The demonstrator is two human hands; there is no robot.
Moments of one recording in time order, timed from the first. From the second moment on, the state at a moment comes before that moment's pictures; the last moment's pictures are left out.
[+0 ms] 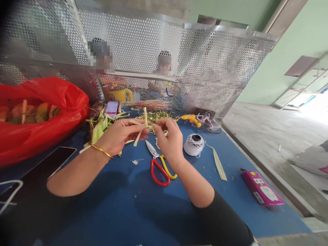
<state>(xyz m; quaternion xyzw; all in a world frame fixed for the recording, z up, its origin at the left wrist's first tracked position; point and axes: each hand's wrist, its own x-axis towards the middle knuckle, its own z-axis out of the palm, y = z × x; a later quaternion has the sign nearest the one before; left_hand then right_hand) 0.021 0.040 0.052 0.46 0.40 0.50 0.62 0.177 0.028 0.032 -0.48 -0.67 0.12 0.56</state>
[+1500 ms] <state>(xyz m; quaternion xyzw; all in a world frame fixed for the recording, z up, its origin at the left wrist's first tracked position) 0.041 0.041 0.023 0.60 0.46 0.42 0.51 0.183 0.039 0.031 -0.44 -0.74 0.10 0.50</state>
